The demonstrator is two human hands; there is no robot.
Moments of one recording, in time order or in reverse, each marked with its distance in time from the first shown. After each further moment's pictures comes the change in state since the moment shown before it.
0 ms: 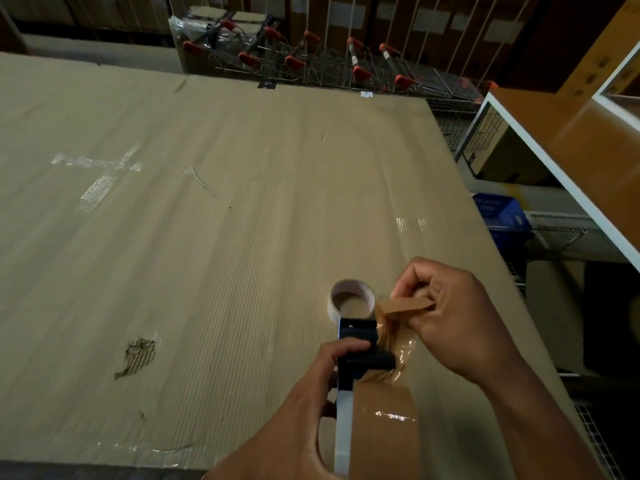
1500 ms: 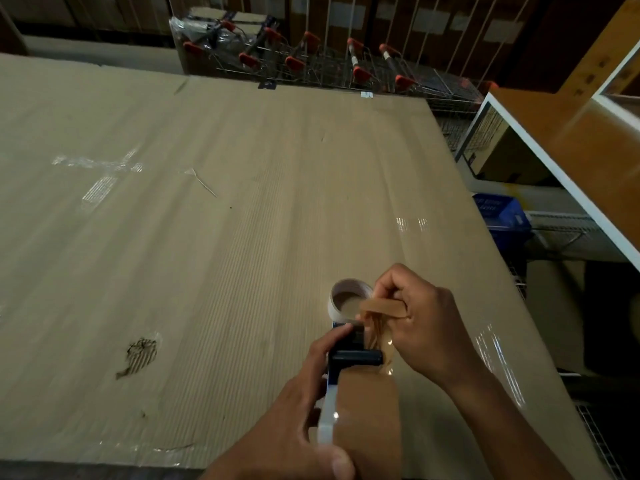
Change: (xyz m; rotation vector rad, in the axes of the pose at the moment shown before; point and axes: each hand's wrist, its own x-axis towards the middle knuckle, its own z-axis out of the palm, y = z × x) left_hand 0.009 0.021 0.003 0.119 0.010 0.111; right_hand 0.003 0.021 0.029 -0.126 0.066 -0.241
